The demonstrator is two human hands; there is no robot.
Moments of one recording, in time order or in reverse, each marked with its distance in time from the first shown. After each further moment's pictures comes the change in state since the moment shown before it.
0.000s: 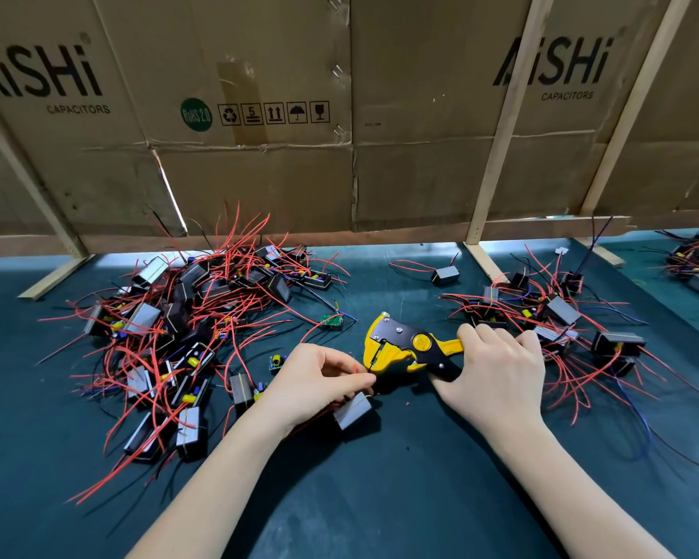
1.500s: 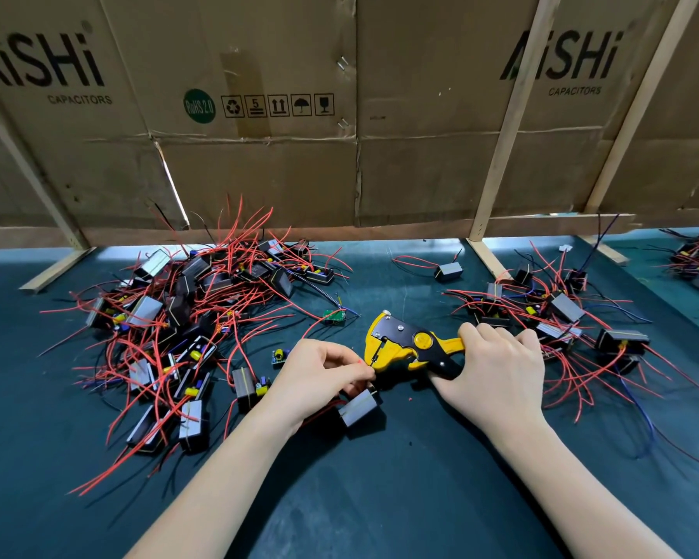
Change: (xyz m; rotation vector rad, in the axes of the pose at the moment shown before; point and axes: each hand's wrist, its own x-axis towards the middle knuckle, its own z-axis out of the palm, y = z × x) left_hand -0.002 0.005 0.005 -0.045 0.091 -0.021; right_hand -0.002 -0.003 -0.001 0.006 -0.067 0.006
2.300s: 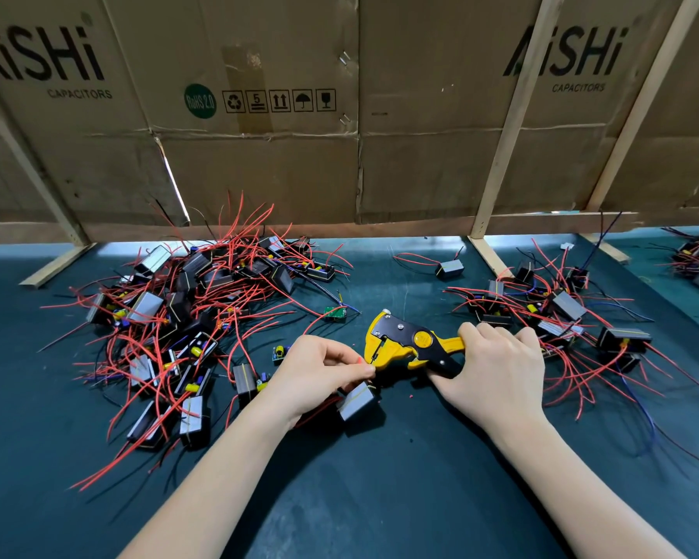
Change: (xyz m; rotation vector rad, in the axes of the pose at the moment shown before) left_hand 0.004 -0.005 -0.004 0.039 -0.024 -0.007; right_hand 0.000 -0.002 -0.001 0.031 -0.019 -0.018
